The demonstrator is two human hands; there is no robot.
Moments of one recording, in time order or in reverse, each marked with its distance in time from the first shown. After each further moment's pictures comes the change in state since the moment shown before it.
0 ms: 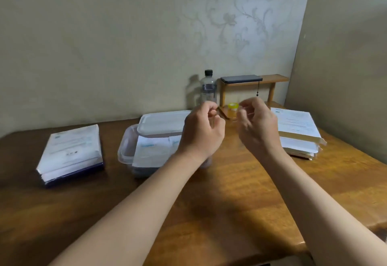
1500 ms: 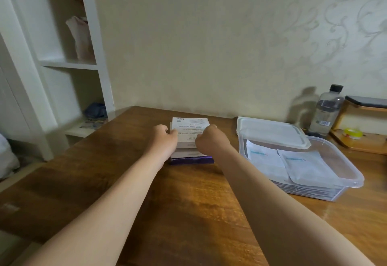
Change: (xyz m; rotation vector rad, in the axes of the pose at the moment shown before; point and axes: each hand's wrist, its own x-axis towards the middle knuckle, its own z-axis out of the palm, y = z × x) left_hand -0.037 -0.172 -0.287 0.224 0.223 -0.877; right_hand -0.071 -0.212 0.277 -0.172 -0.950 0.209
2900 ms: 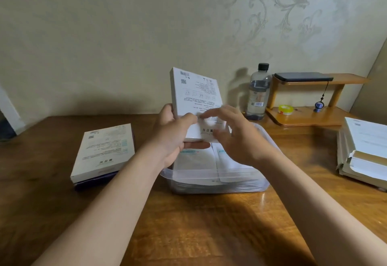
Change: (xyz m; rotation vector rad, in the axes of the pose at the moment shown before) left_hand -0.049 0.118 0.157 -0.723 -0.580 0.049; right_hand -0.015 0.189 -0.138 0.163 0.269 -0.487
